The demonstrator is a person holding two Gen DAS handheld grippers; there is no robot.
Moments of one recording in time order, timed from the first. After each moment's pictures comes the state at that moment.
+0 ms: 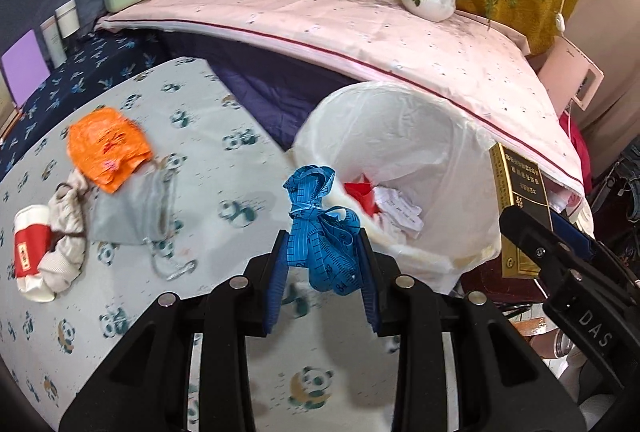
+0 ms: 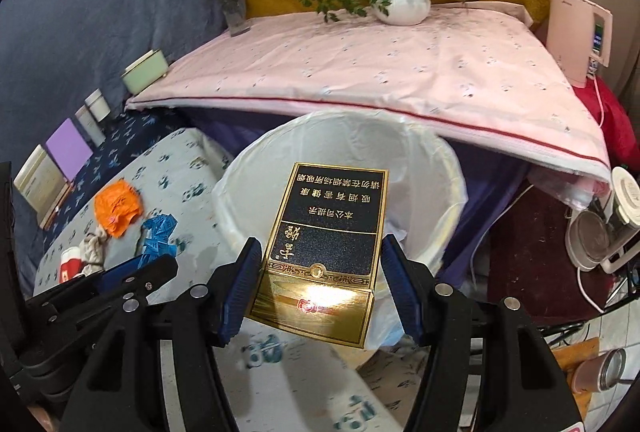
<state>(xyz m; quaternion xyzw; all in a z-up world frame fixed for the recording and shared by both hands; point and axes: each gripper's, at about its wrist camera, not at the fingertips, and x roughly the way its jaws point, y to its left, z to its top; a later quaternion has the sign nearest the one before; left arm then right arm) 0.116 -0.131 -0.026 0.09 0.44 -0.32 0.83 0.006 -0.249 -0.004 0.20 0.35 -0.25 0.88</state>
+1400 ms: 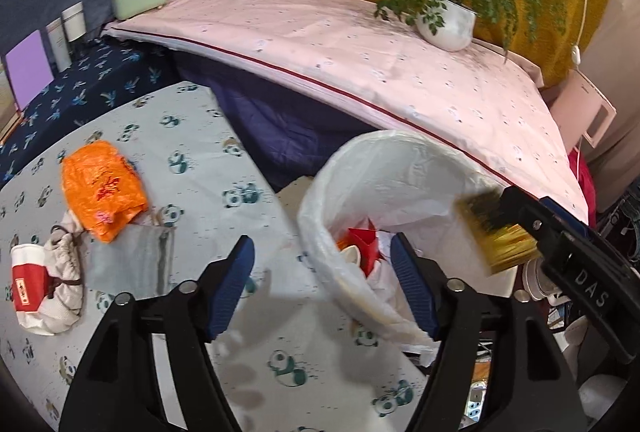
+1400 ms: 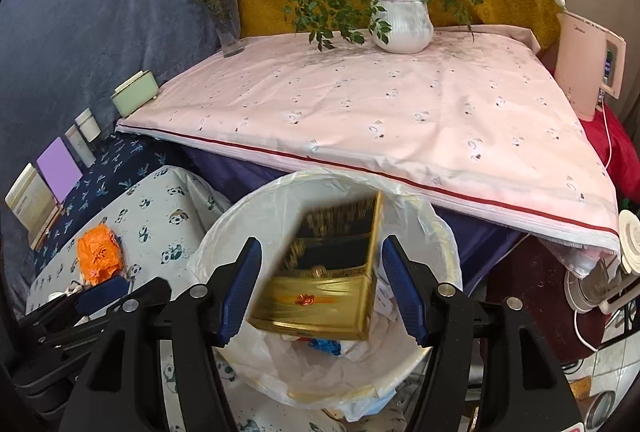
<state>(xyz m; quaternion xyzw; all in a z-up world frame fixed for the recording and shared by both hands) 0.159 -0.139 -0.010 0.06 0.43 -0.29 0.85 0.063 -0.291 0.015 0.18 0.33 -0.24 0.89</state>
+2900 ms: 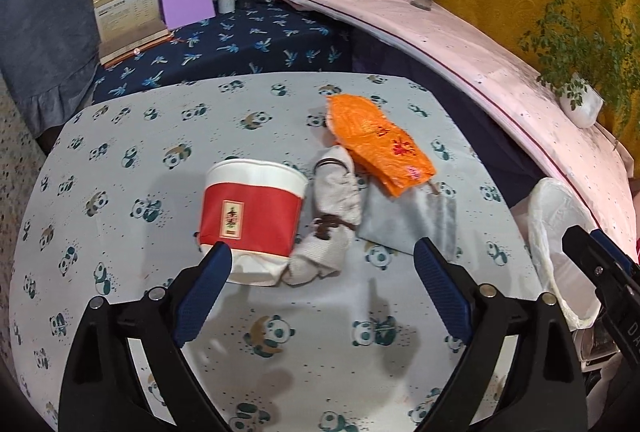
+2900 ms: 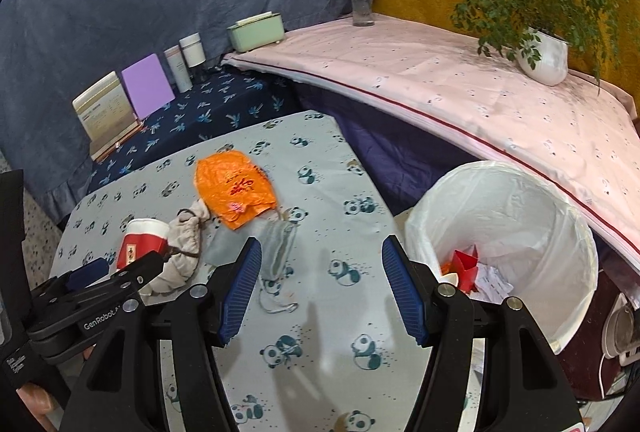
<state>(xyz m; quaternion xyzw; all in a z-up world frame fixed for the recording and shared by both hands) 0.190 0.076 -0.026 -0.02 0.44 -0.10 0.89 0.124 -0.107 0.018 0.10 0.38 -0.09 0.92</state>
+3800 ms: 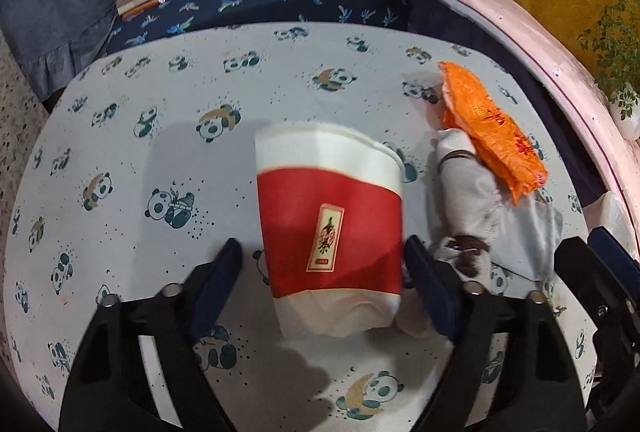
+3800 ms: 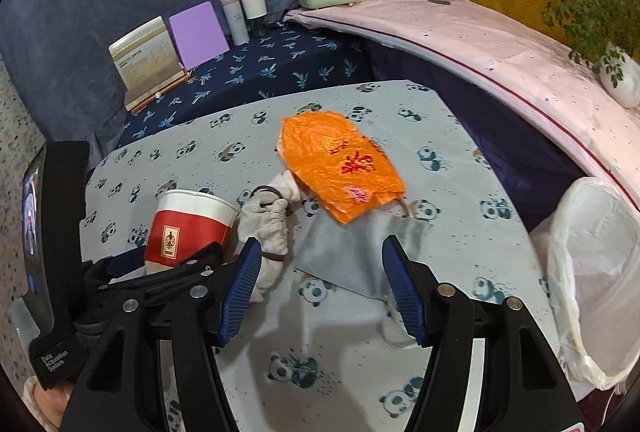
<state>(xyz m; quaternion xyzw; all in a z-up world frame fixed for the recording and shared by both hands) 0.252 0.127 -0.085 -0.04 0.51 -0.05 0.86 0.203 -0.020 -0.025 0.07 0.42 0.00 0.90</state>
